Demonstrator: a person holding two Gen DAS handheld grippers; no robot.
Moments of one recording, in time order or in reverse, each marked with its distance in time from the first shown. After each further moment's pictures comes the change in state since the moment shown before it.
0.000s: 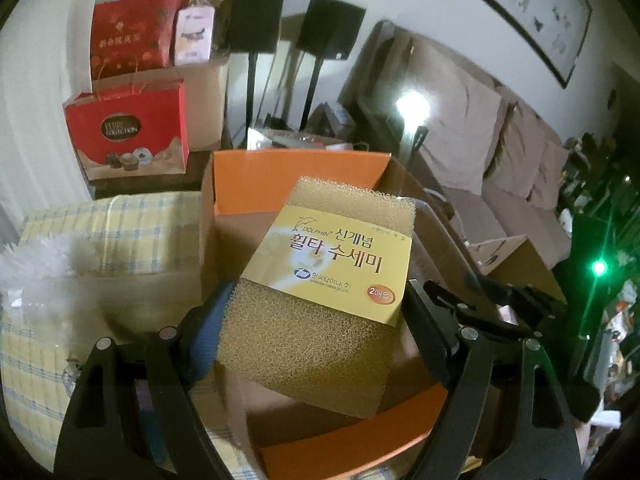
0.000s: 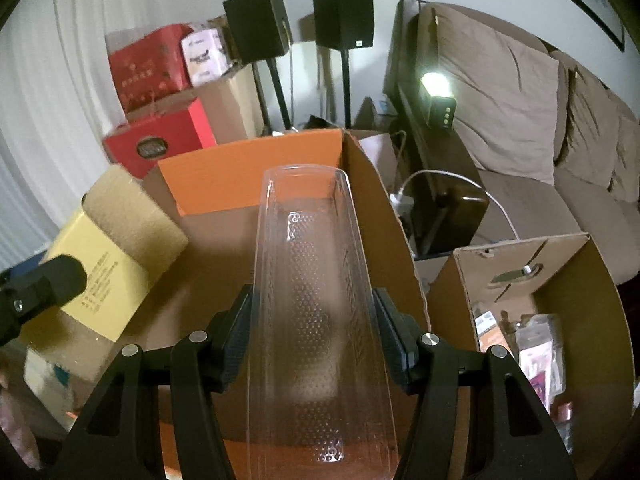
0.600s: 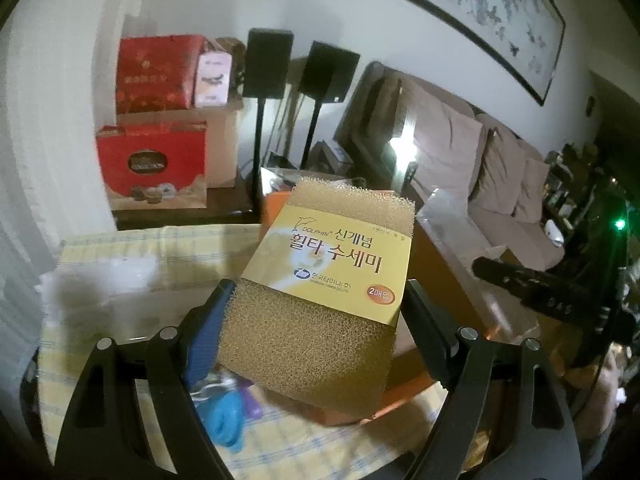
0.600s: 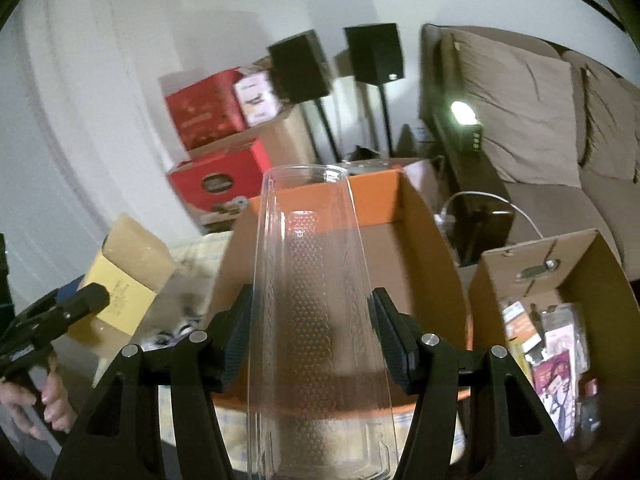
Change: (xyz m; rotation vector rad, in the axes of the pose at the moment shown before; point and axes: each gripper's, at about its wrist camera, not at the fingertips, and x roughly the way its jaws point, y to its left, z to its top) left arm -0.087 0.060 -0.002 0.035 -0.131 -0.058; right arm -0.092 0.024 0.002 0.084 -0.106 0.181
